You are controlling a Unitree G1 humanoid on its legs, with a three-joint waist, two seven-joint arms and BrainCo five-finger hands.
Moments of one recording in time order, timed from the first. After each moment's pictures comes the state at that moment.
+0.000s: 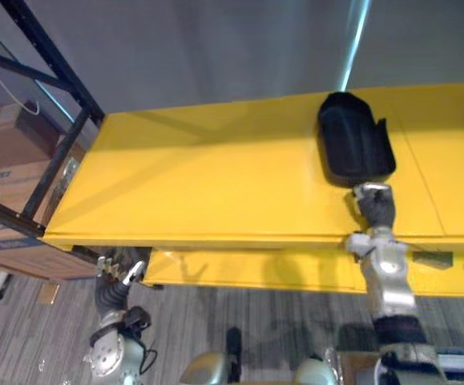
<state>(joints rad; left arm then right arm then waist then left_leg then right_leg) 0.36 0.06 0.13 -0.15 -0.47 -0.14 0.21 -0.10 -0.24 -0.07 0.06 0.24 -0.21 0.00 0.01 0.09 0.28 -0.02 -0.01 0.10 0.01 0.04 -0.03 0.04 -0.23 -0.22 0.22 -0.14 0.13</state>
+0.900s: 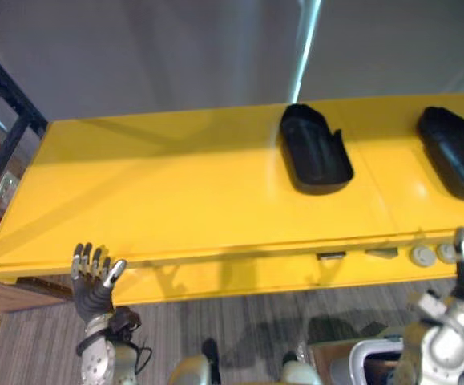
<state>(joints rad) 0.38 -0.01 0.15 -0.32 -0.47 -0.33 0.22 0.36 0.04 -0.41 -0.35 0.22 -0.41 -0.35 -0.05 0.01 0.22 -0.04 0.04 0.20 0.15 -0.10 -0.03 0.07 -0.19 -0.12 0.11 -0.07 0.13</state>
